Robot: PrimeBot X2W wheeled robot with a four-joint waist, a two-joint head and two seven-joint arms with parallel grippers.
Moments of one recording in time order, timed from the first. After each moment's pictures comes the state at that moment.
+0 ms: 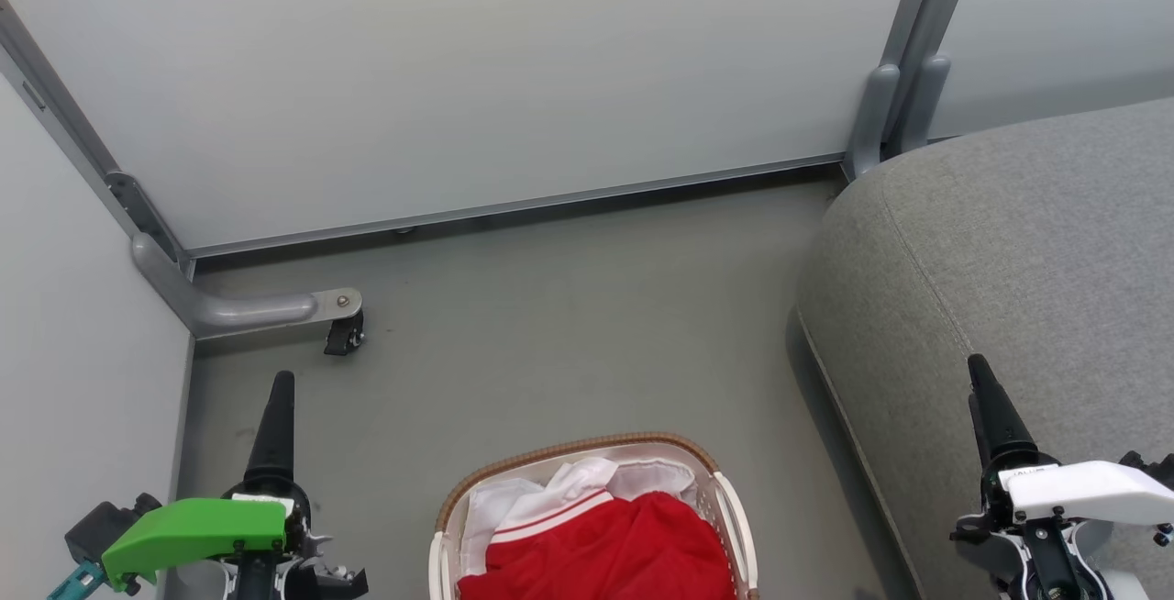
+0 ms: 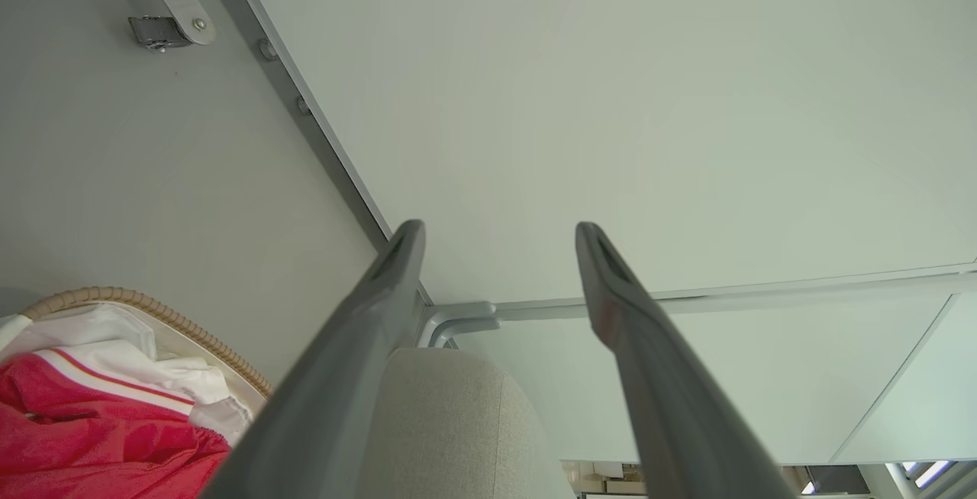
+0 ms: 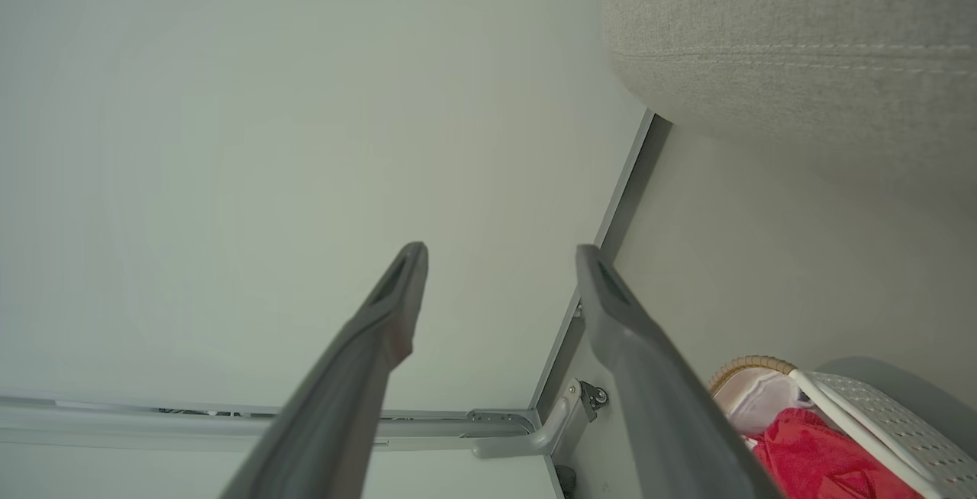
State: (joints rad) left arm -0.06 0.04 0.02 0.25 -1.43 -0.13 0.01; right arm -0.08 -0.03 -0.12 0.26 1.36 0.13 0.02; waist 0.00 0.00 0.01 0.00
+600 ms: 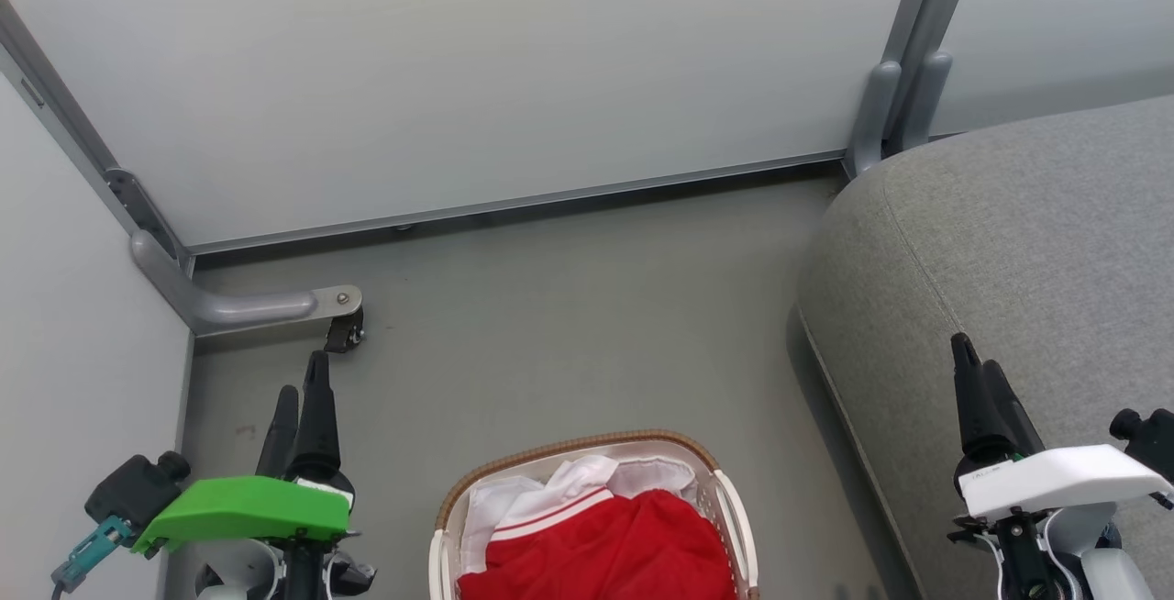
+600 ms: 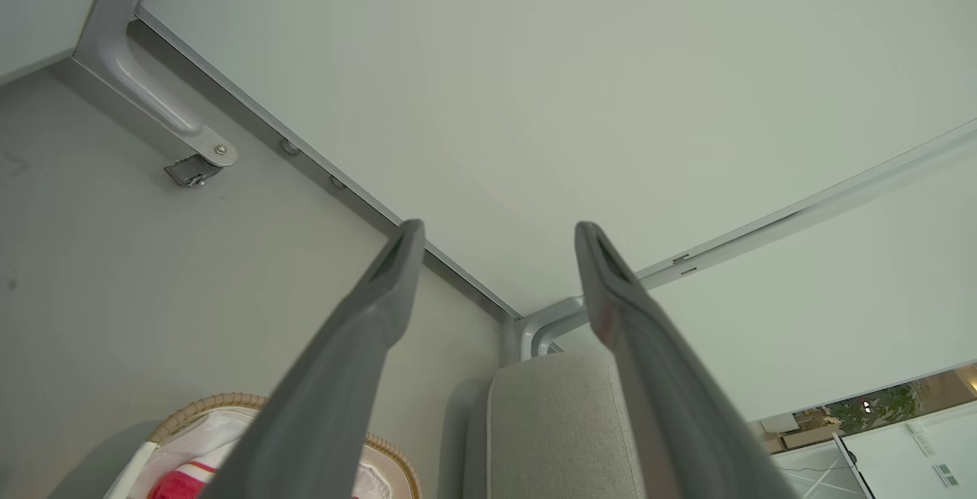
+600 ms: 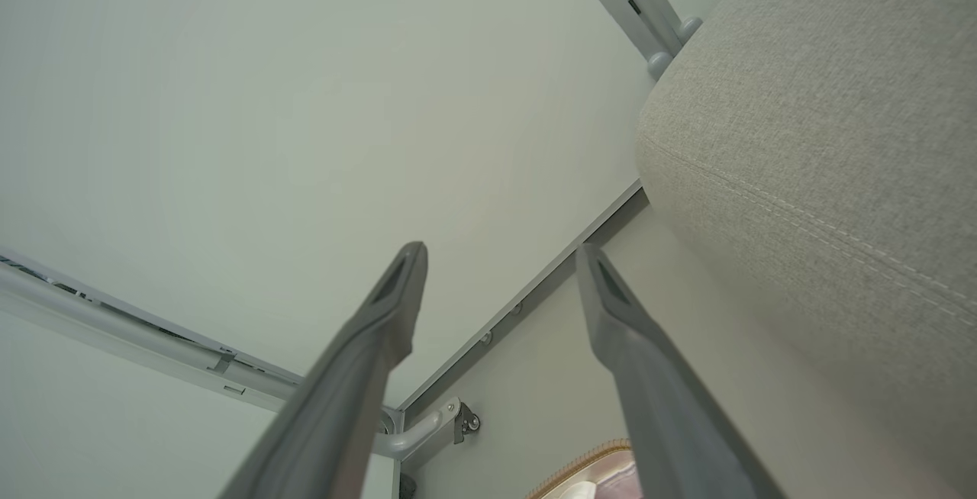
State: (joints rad) left arm -0.07 0.04 -0.04 0.19 -1.04 -0.09 -0.05; right arm -0.06 -0.04 -0.10 0.17 0.91 0.13 -0.05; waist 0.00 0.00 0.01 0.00
